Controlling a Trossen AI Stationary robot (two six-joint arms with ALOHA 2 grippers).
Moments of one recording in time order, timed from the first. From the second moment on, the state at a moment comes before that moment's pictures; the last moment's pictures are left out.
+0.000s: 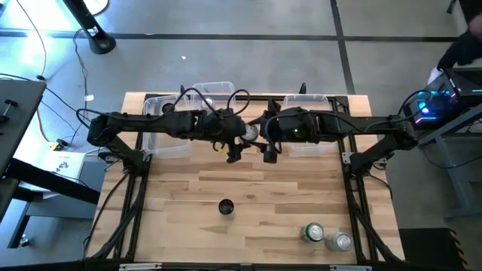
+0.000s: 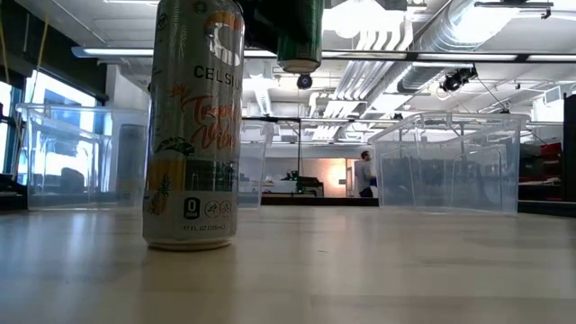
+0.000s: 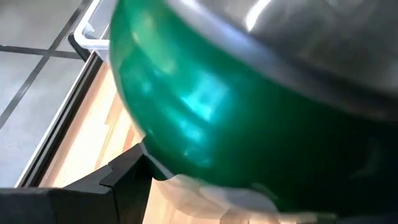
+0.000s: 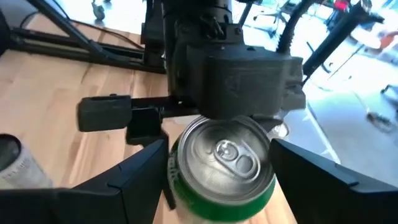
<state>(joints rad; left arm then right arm) 0.05 1.59 1.45 -0.55 -0.16 0.00 0.04 1.49 1.56 -0.56 0.26 -0.21</state>
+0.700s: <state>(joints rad) 0.09 1.52 1.45 -0.62 -0.25 0.04 0.02 1.49 1.56 -0.48 0.26 -0.18</state>
